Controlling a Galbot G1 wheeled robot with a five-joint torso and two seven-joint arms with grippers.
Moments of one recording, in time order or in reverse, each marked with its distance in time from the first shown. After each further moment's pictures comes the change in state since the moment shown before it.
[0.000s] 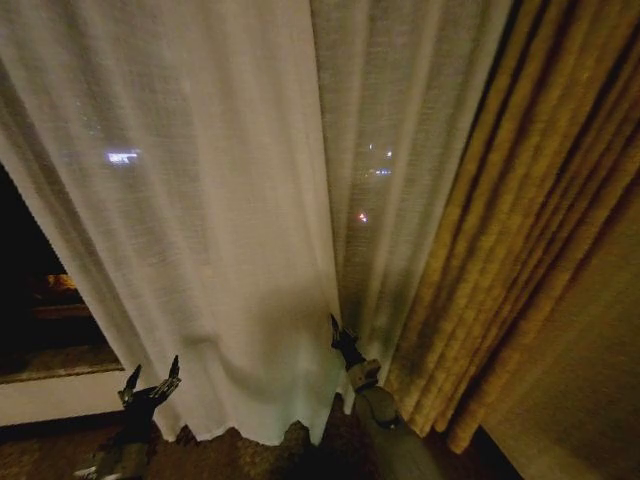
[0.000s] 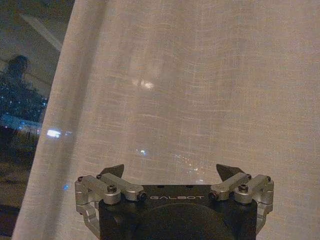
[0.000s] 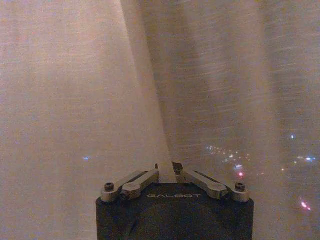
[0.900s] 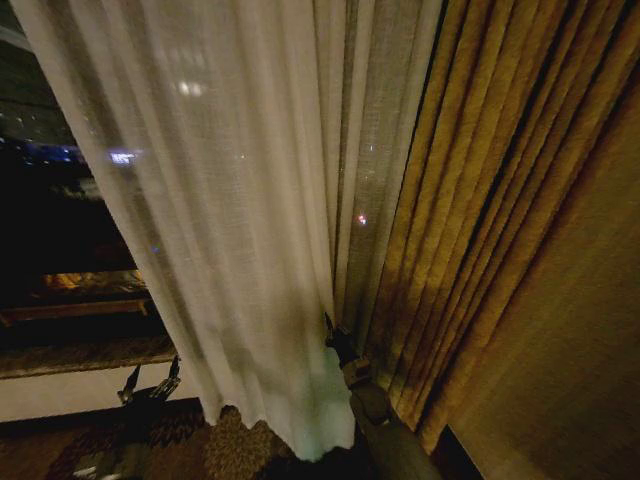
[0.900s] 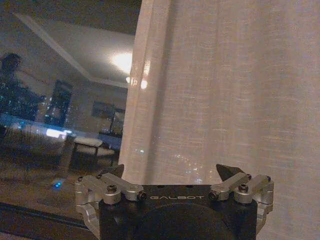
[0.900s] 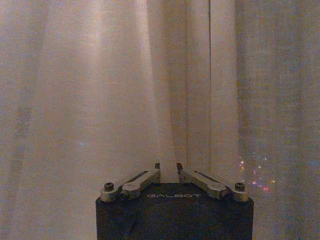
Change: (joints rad) left arm 0.000 0.000 0.000 0.000 0.000 0.000 0.000; right arm 0.076 0.011 -0.048 -0.077 -0.129 -0.015 0.060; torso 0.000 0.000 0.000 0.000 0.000
